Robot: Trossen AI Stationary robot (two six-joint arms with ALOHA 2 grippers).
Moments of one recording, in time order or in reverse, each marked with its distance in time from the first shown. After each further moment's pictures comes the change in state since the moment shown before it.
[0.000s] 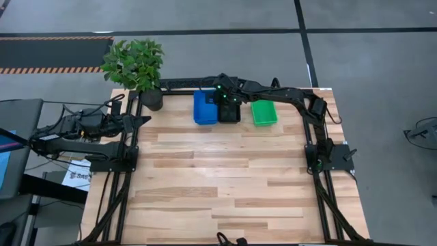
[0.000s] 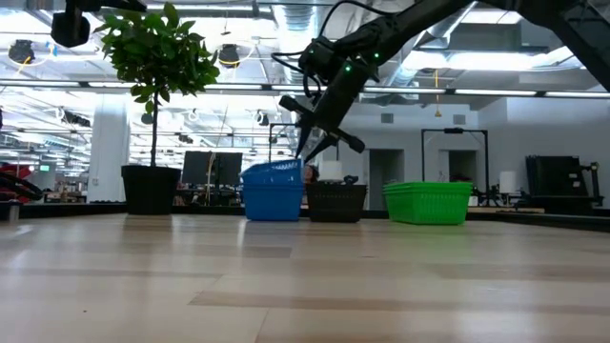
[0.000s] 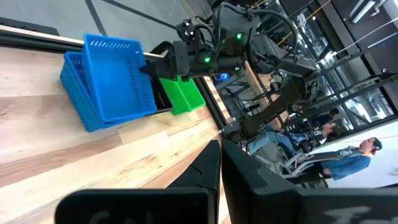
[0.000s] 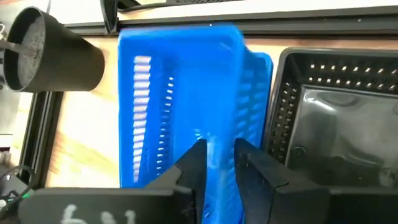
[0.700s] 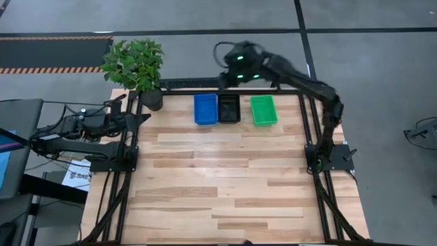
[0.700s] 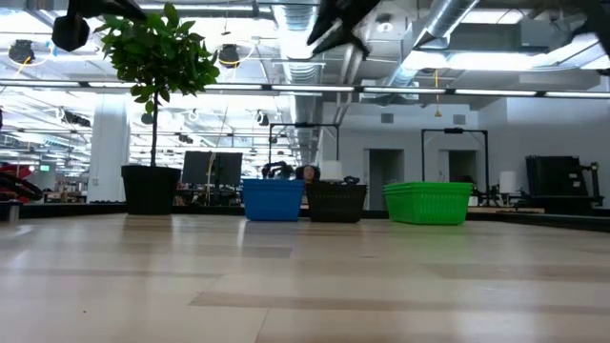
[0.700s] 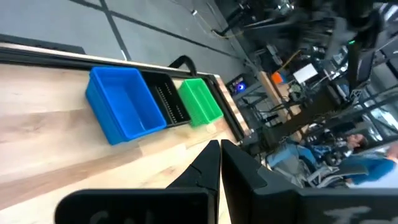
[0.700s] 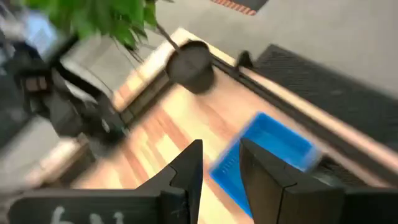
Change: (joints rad) left arm 0.000 0.014 0.000 -0.025 -0.086 0.023; right arm -0.001 -0.164 0.388 -0.294 -0.156 -0.495
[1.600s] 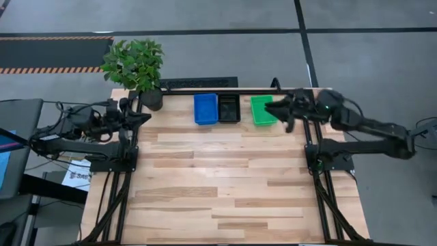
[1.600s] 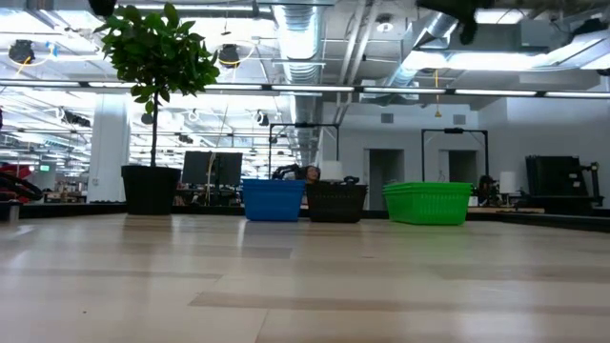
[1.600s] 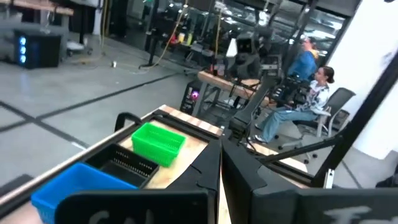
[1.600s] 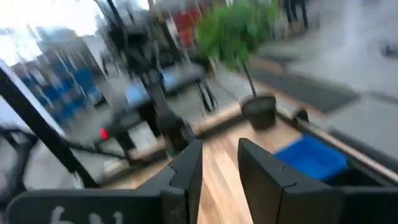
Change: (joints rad) left arm -0.001 -0.012 -0.011 0.285 0.213 0.699; right arm 0.140 -1.096 -1.221 0.648 -0.027 -0.148
